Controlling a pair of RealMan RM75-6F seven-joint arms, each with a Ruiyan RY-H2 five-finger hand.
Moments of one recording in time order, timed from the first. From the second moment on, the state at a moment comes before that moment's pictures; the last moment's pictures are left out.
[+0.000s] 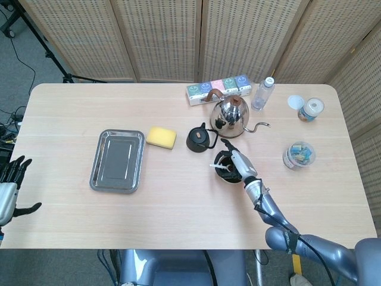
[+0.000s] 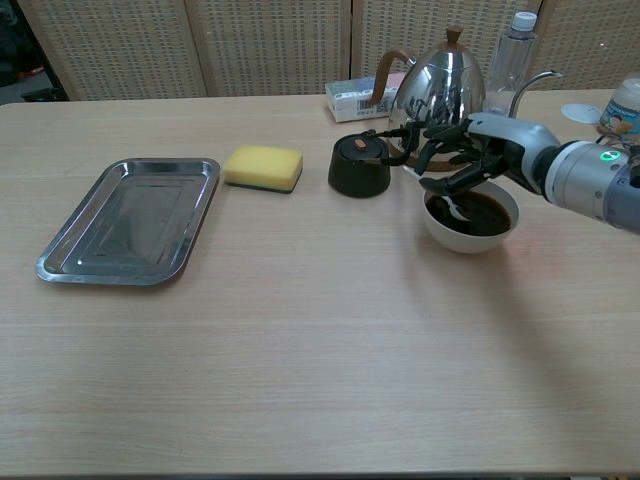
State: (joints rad) left arm -0.14 -1.07 -0.06 -1.64 1.39 1.37 0.02; right arm 0.70 -1.65 0.32 -1.31 -1.03 0.77 0.32
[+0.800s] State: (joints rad) left arm -0.15 -1.09 -0.06 -1.63 1.37 1.35 0.06; right arm 0.66 -1.61 0.31 -1.26 -1.09 0.81 0.37
